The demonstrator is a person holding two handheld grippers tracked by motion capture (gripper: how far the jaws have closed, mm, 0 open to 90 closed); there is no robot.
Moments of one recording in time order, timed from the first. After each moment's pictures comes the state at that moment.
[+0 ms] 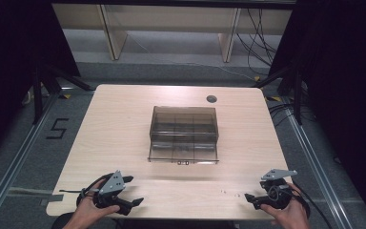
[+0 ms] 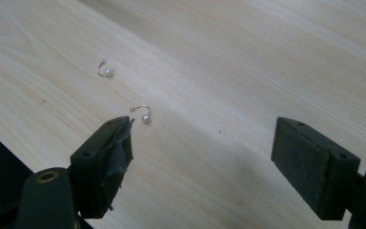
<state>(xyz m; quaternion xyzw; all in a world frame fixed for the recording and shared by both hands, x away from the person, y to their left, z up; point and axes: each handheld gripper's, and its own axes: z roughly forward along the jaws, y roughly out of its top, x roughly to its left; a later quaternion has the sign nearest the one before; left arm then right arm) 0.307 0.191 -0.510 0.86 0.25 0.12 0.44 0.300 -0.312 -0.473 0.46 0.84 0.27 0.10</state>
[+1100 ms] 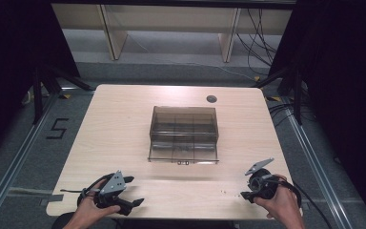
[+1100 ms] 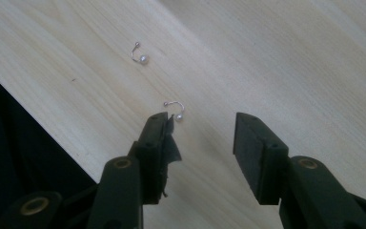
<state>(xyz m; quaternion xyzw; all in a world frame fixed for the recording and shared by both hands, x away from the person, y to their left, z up) 0.307 0.190 -0.510 0.86 0.25 0.12 0.43 0.323 -0.275 -0.451 0.40 0.90 0.16 0.06</state>
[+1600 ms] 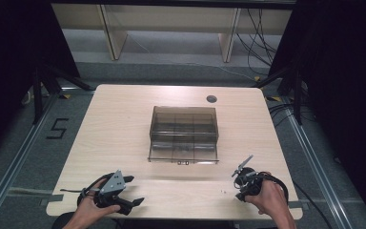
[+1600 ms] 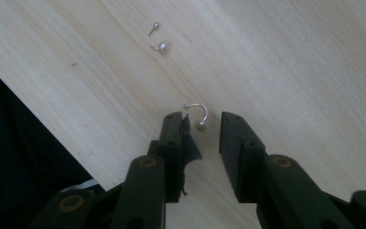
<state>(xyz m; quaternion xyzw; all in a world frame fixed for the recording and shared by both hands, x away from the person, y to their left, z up) 0.308 0.191 -0.509 0.86 0.25 0.12 0.43 0.340 -0.245 -0.466 0.36 0.93 0.08 0.02</state>
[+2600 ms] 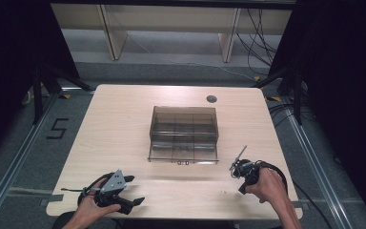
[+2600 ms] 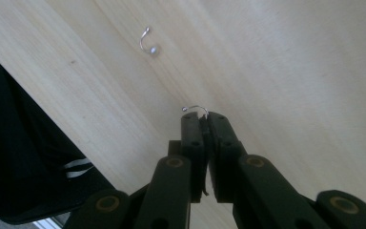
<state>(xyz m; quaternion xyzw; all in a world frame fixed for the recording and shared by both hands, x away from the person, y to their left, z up) 0.311 0.190 -0.510 0.86 0.24 0.12 0.43 0.365 -0.240 -0.451 0.34 0.94 0.02 0.00</state>
